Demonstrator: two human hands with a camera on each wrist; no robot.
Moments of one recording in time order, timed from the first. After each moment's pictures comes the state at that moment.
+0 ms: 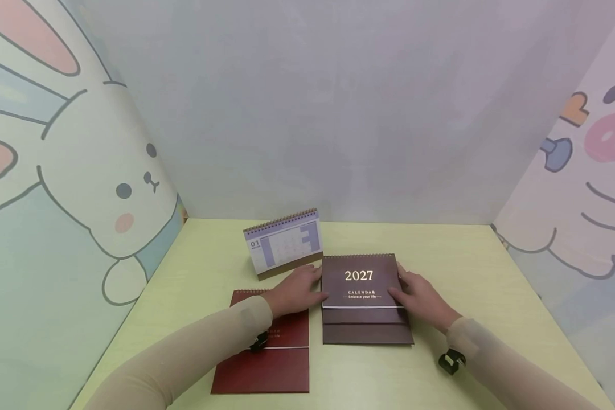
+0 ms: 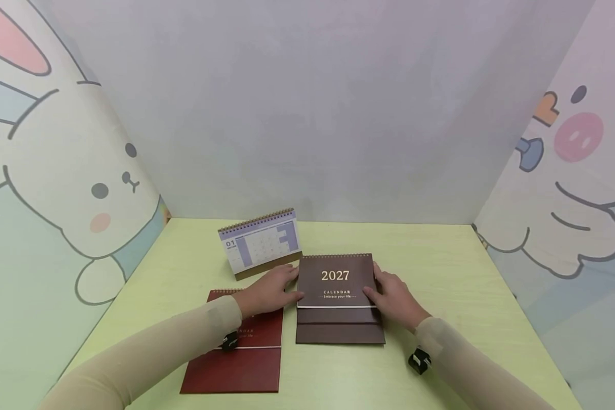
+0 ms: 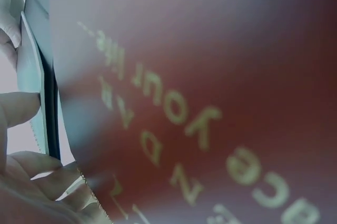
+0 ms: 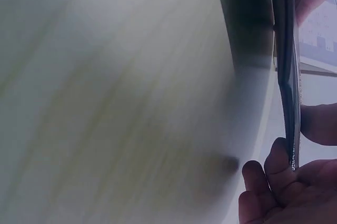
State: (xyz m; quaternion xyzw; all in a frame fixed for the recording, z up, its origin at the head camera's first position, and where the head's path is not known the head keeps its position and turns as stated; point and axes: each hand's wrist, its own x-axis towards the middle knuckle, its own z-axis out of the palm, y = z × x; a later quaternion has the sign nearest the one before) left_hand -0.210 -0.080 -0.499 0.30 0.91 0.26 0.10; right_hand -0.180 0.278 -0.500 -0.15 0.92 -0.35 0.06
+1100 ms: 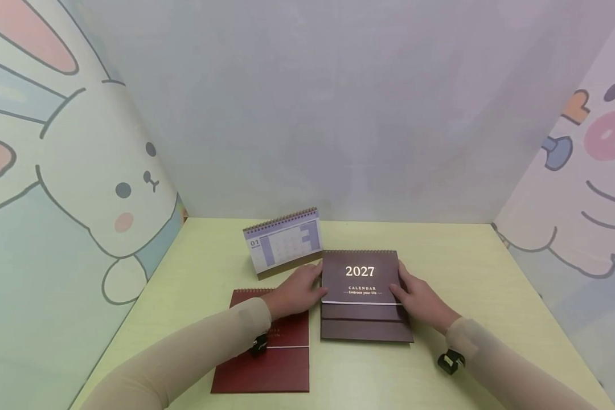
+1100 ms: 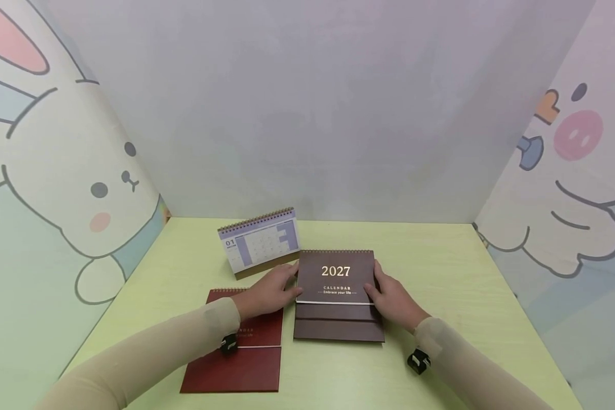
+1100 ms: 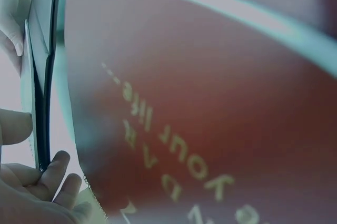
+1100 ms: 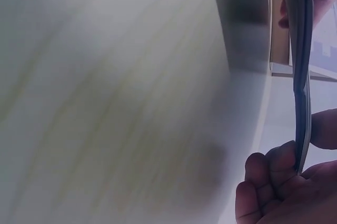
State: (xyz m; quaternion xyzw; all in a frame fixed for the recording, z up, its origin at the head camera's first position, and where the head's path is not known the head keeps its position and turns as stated) left_hand -0.203 -0.076 -0.494 0.30 0.90 0.31 0.07; right_hand -0.176 0.272 -0.493 -0.10 0.92 -0.35 0.11
